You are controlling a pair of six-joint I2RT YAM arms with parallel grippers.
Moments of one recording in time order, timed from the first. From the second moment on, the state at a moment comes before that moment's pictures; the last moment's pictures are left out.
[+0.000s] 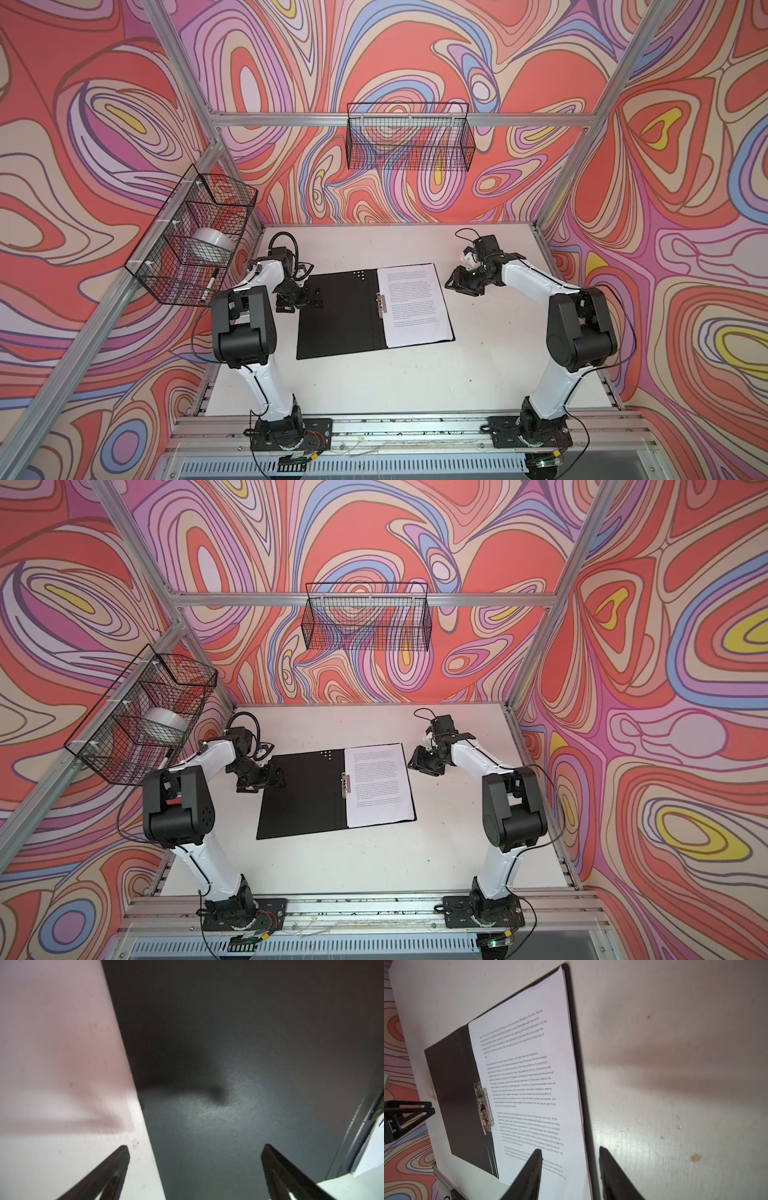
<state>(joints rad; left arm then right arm) 0.15 1.87 1.29 -0.93 0.21 0.08 0.19 1.82 1.28 -0.61 -0.42 0.41</state>
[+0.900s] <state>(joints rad) 0.15 1.92 1.31 -0.96 0.21 0.11 0.19 1.89 1.28 -0.64 -0.43 0.38</state>
